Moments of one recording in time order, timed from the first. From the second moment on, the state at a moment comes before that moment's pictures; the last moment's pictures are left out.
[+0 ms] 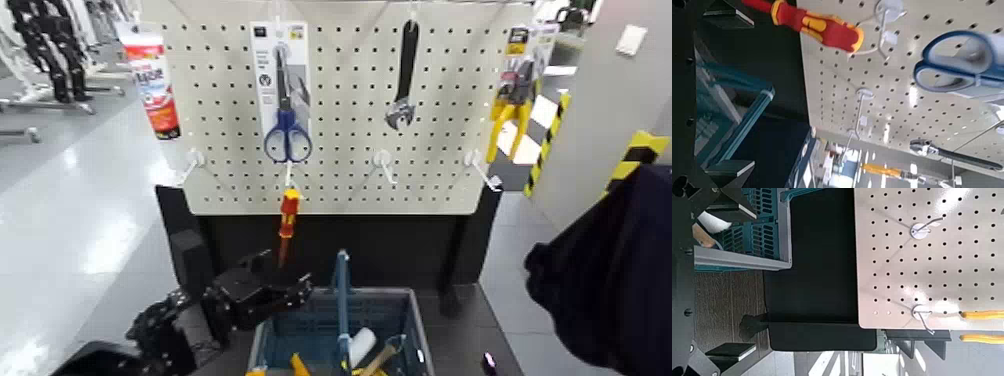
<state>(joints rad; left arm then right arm) -0.06 0.30 -0.21 -1.69 0.50 0.21 -0.53 0.39 -0.09 0.23 -1.74 -0.05 -0.14 -0.28</state>
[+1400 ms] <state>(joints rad) 0.33 0.12 -0.01 -1.84 0.06 -0.03 -0.14 0.39 -0.09 0.22 -1.75 -0.05 -0.15 -0.27</state>
